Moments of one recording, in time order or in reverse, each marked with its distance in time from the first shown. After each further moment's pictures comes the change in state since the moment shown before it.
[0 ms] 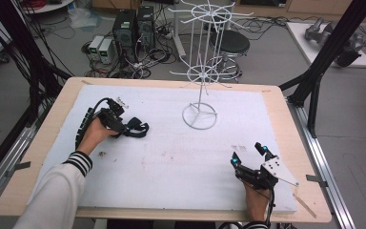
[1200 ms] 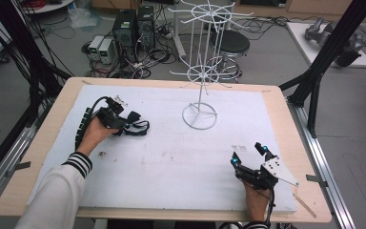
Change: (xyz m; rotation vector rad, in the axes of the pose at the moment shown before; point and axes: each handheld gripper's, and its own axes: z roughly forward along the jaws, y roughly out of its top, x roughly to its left) left arm 0.001 0.000 -0.010 -0.061 -0.021 -0.037; right arm 0.000 0.000 0.000 0.000 0.000 0.001
